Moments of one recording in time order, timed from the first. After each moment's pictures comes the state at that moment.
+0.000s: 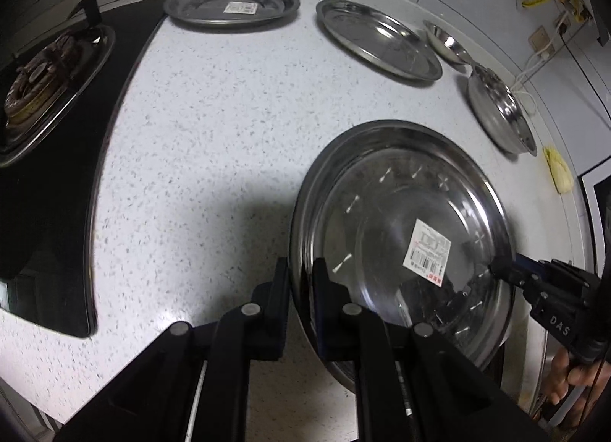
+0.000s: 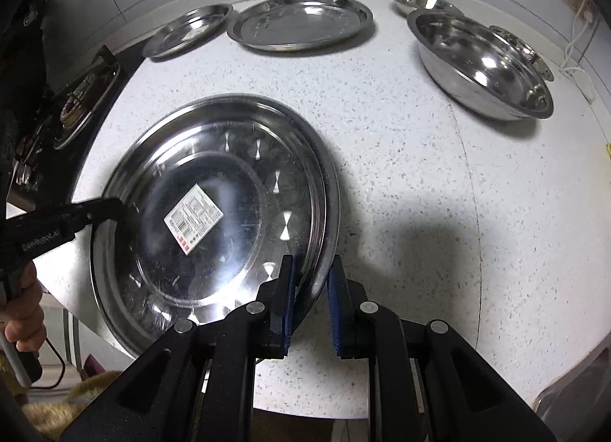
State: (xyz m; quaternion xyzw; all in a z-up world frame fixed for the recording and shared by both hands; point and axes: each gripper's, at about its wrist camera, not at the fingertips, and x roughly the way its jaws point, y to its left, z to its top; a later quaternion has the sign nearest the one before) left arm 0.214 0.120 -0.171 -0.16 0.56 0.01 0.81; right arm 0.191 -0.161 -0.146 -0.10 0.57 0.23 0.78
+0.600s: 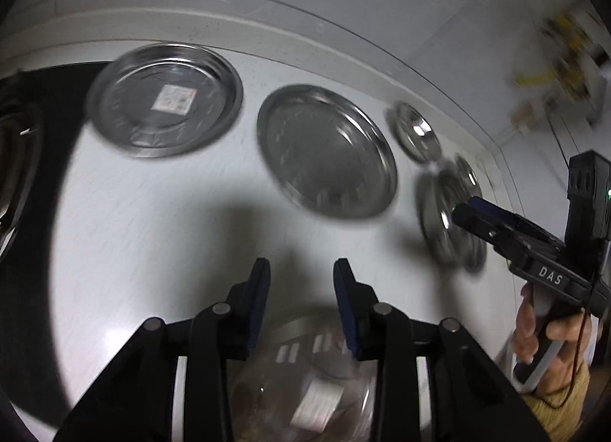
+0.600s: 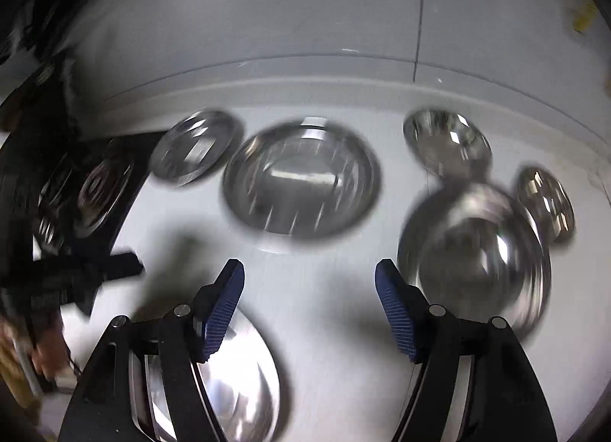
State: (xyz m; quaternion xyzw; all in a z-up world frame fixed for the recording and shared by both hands) left arm 0.365 0.136 -0.125 -0.27 0.51 -0.02 0.82; right arm 0.347 -0.125 -0.065 -0.09 0.49 0.31 0.81
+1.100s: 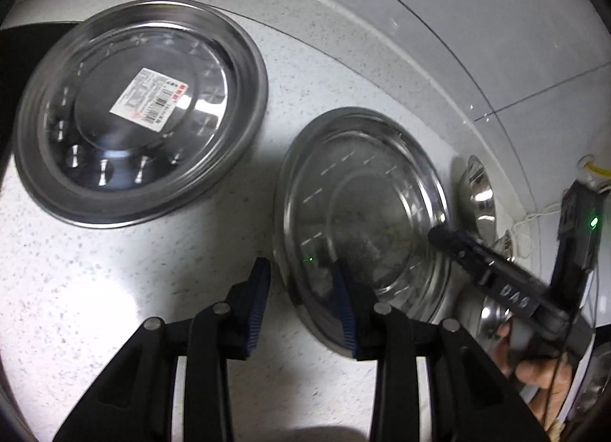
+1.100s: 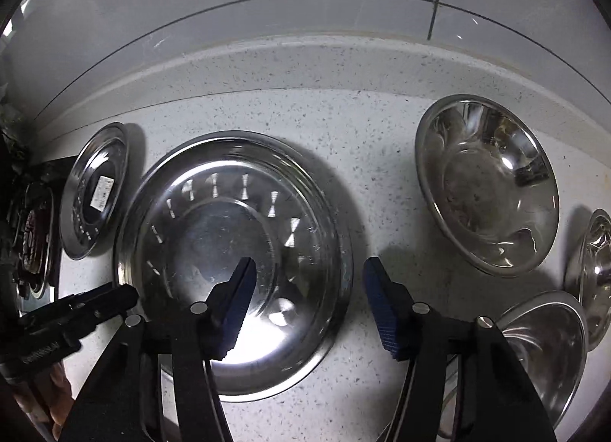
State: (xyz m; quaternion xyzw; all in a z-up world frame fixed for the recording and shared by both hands) left arm 0.453 0.155 -0.184 -0.35 0.53 0.04 0.77; right arm 0.470 -0.054 -0.156 -0.10 0.58 0.26 0.76
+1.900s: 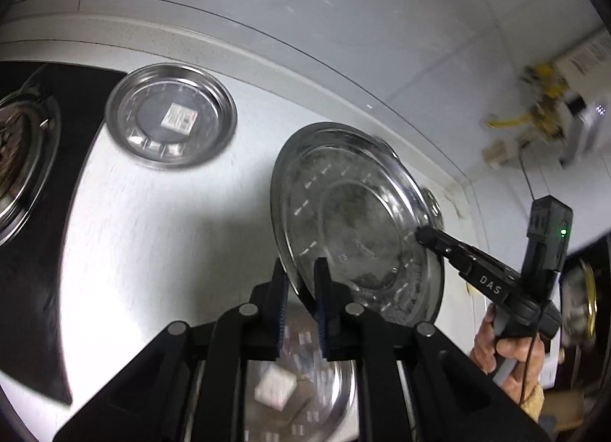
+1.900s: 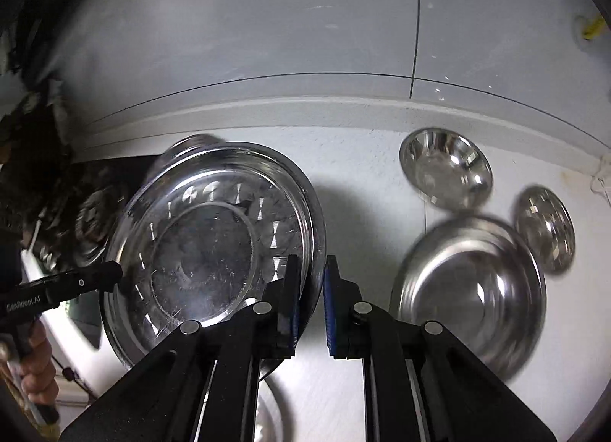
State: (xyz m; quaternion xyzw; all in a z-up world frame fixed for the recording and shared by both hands) left arm 0.301 0.147 -0.064 -0.31 0.47 -0.05 0.82; right arm 0.337 -0.097 -0.050 -0.07 0.50 0.30 0.81
